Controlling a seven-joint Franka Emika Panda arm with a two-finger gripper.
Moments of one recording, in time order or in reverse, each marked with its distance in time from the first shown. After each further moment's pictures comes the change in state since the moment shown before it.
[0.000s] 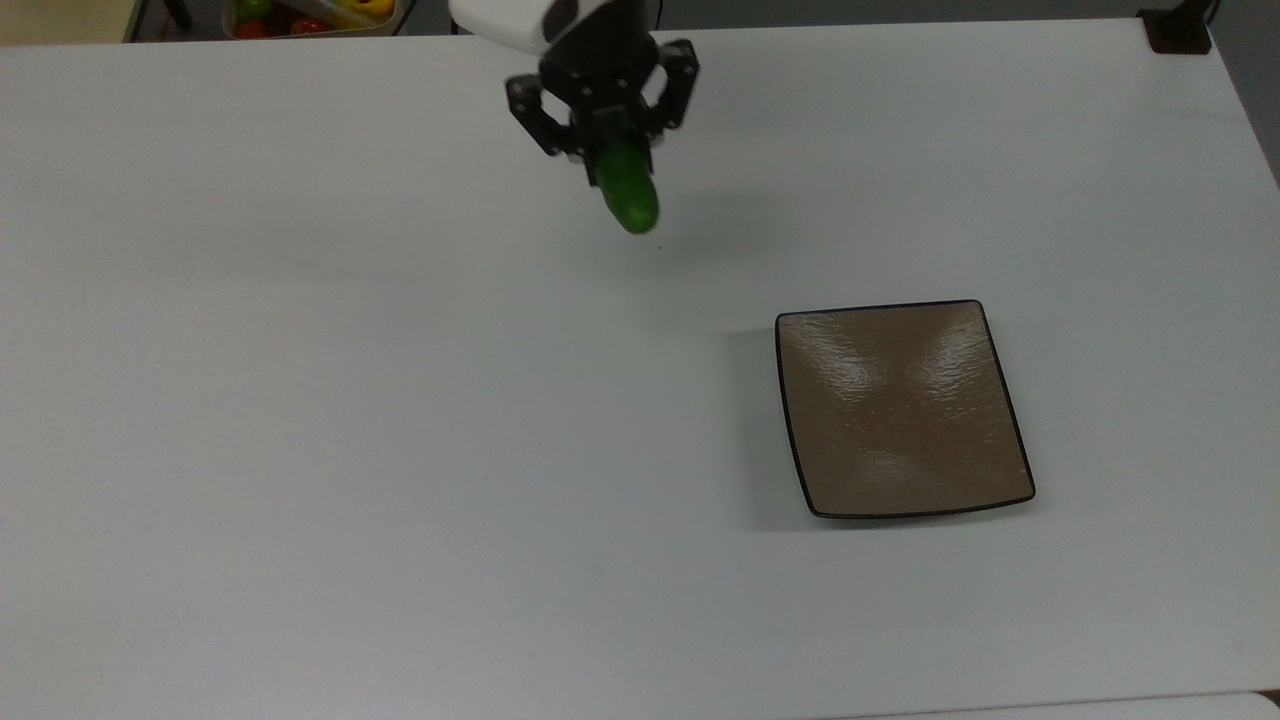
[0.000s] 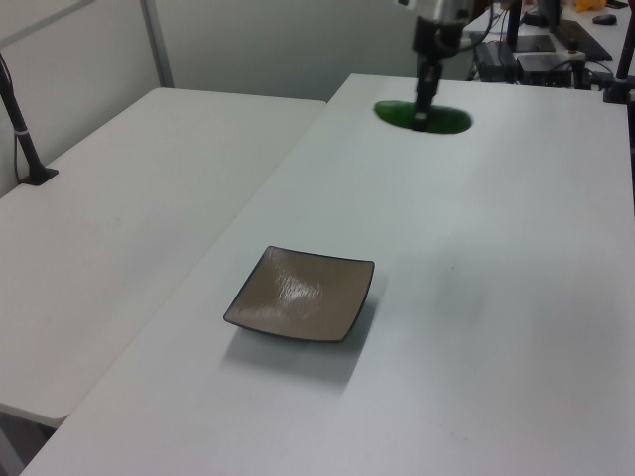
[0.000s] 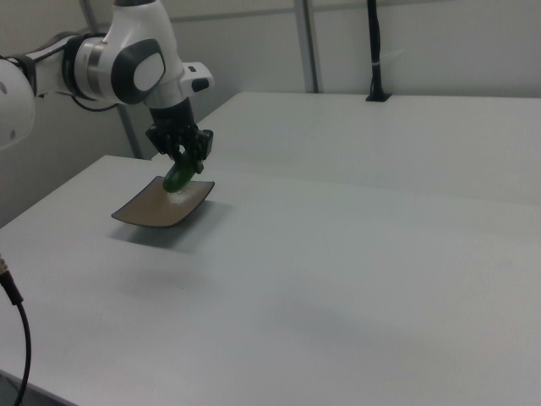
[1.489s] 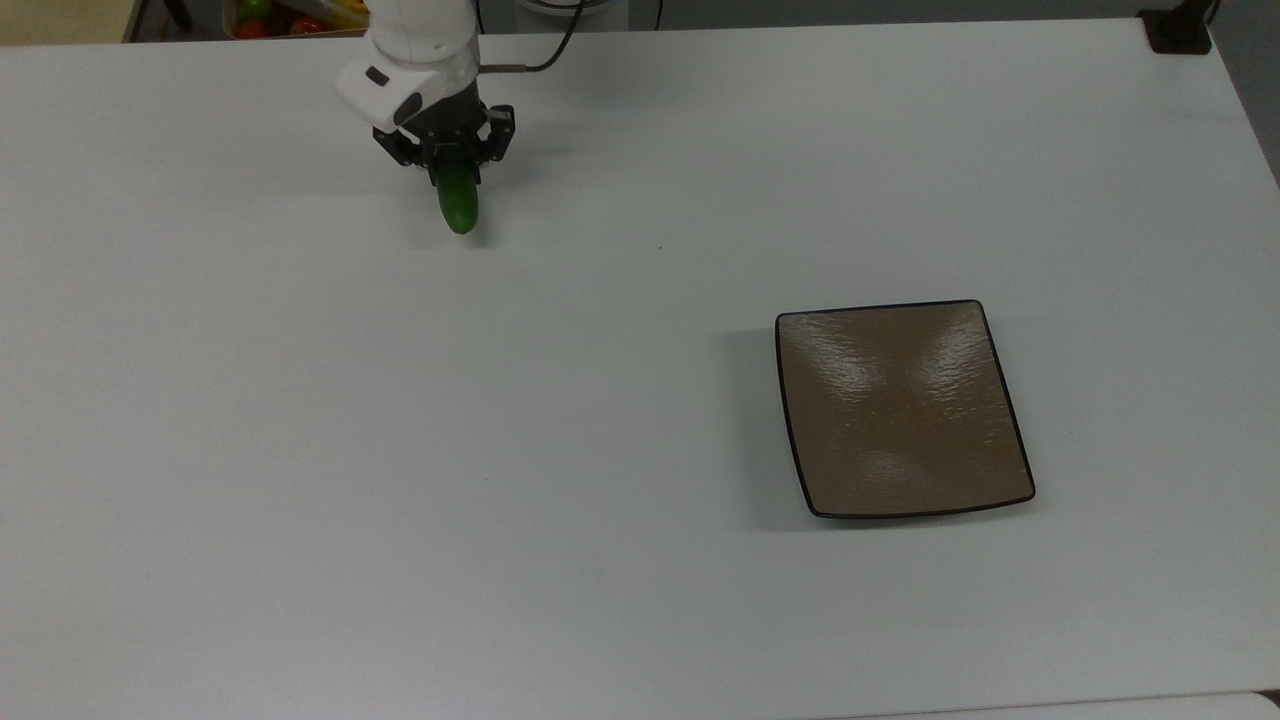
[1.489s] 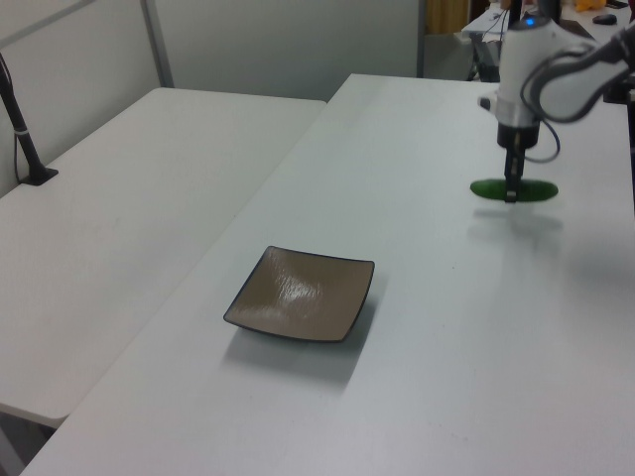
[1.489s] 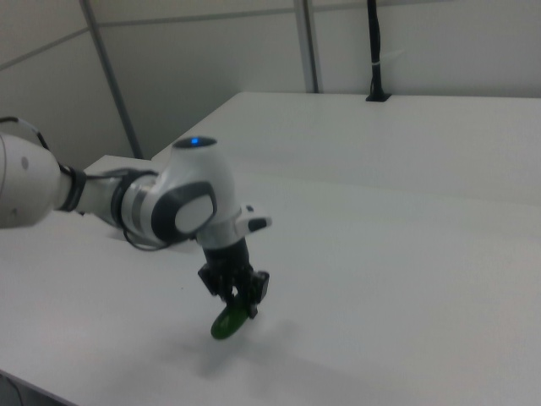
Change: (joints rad) arm -0.158 -0.169 -0.121 -0.694 -0.179 0.324 -0.131
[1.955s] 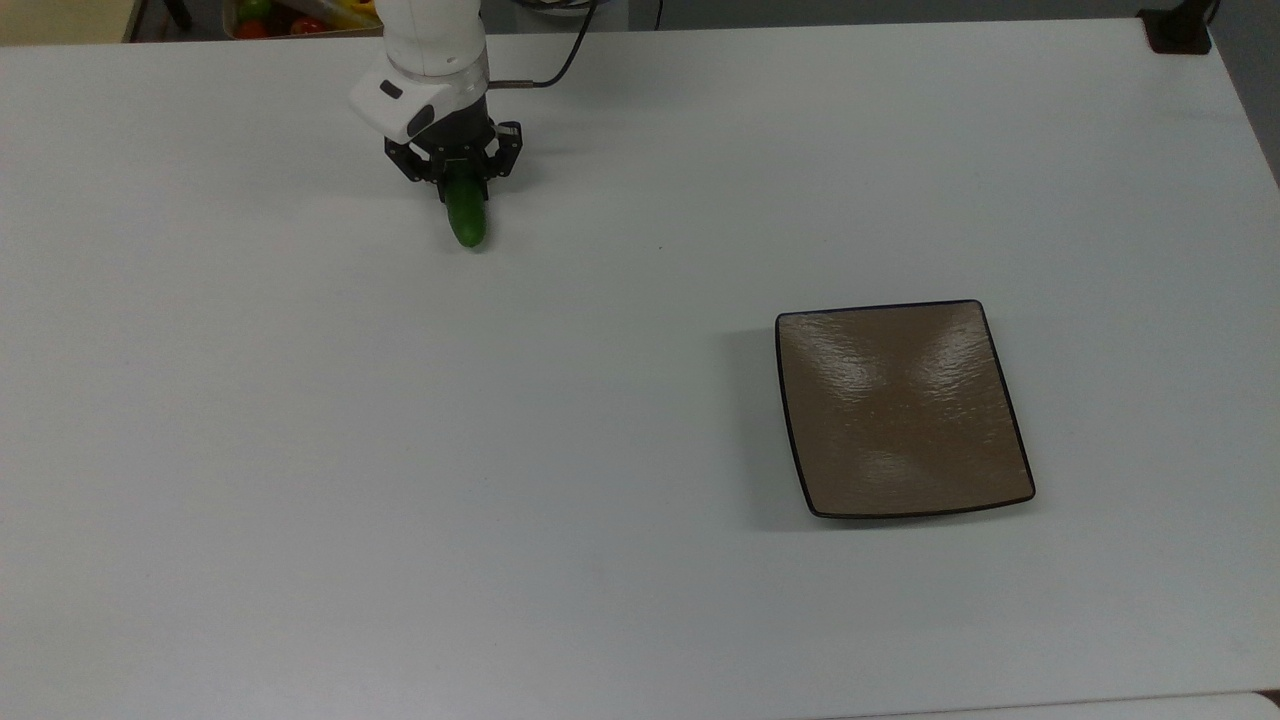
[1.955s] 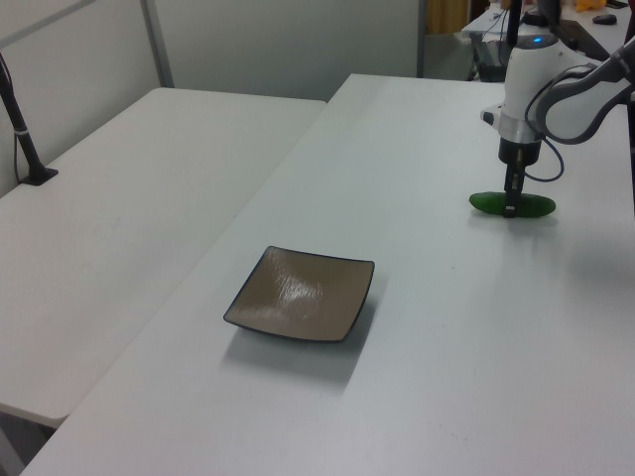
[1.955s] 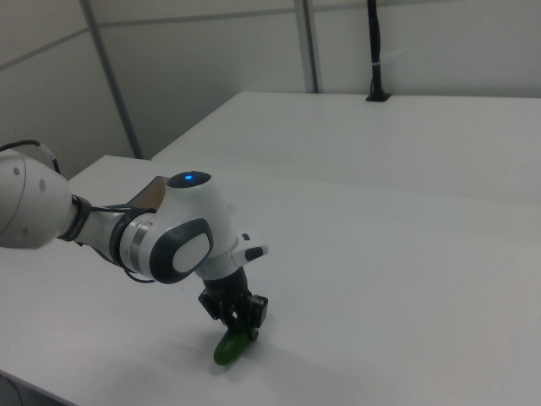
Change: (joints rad) arm 0.002 0.029 0.000 -0.113 0.000 0.205 0.000
